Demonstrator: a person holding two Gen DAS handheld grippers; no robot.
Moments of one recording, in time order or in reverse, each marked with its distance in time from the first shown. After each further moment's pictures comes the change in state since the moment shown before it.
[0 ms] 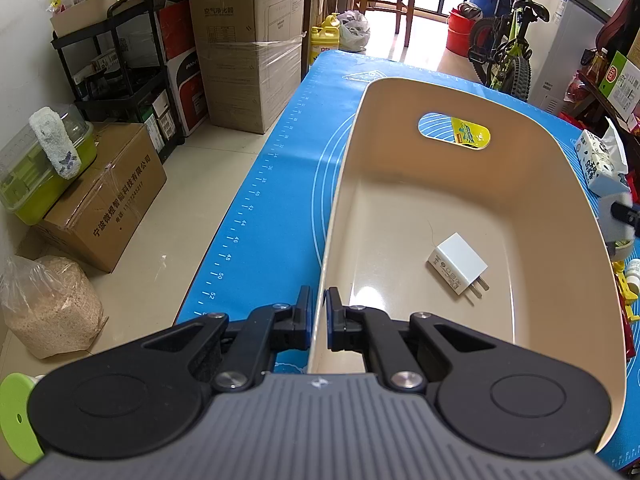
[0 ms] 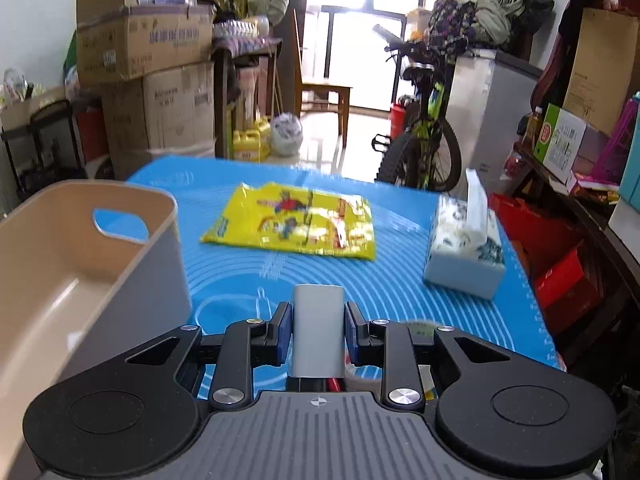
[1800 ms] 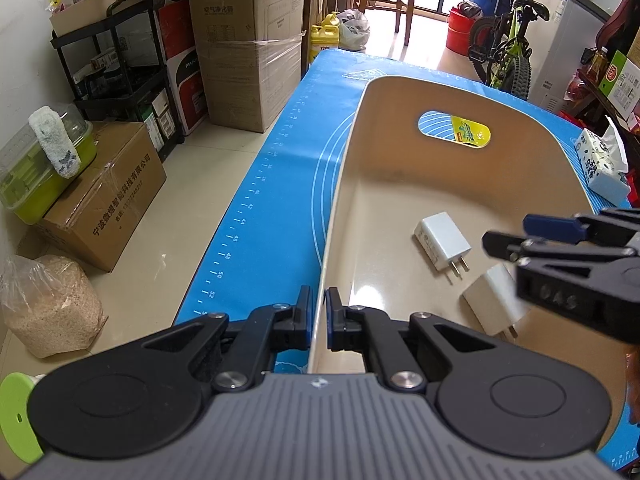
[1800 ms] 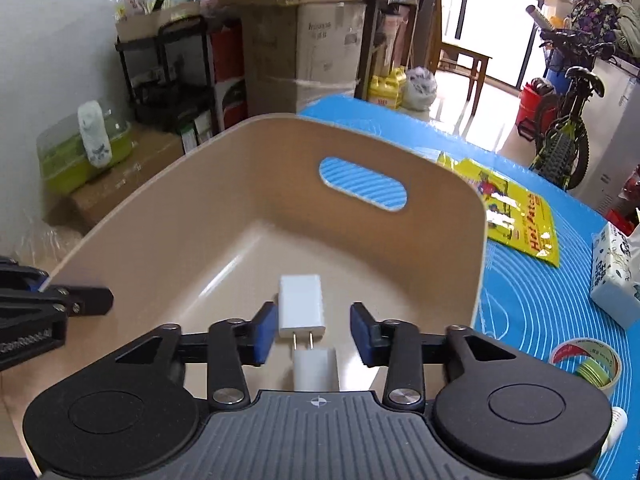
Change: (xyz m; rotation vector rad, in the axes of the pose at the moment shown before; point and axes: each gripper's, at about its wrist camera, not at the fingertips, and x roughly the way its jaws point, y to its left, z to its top) left arm -0.001 -0.006 -0.002 0.000 0.007 -0.001; right arm -0.005 0.158 0.013 -0.205 0.188 0.277
